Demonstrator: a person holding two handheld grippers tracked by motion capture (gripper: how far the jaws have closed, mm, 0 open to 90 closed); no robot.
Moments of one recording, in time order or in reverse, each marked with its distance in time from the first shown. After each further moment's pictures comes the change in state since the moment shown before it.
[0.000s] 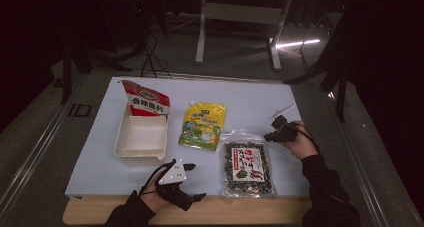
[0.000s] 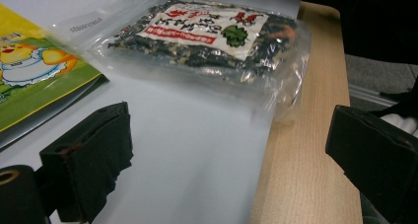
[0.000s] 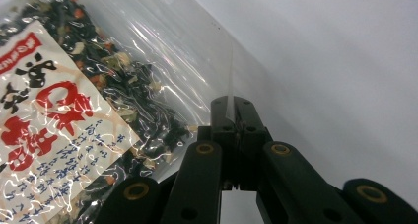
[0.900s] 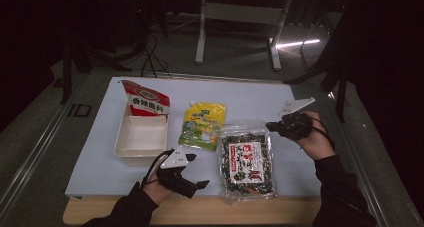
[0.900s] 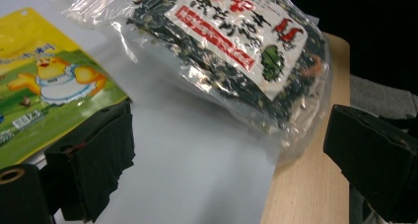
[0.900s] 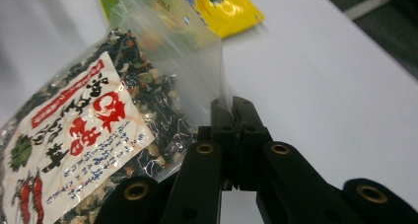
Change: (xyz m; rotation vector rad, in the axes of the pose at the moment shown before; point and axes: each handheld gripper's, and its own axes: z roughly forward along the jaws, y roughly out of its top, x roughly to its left) left arm 0.014 0.036 -0.005 0.003 0.026 -0.127; right arm 0.050 0.018 -0.097 -0.246 -0.042 -0.234
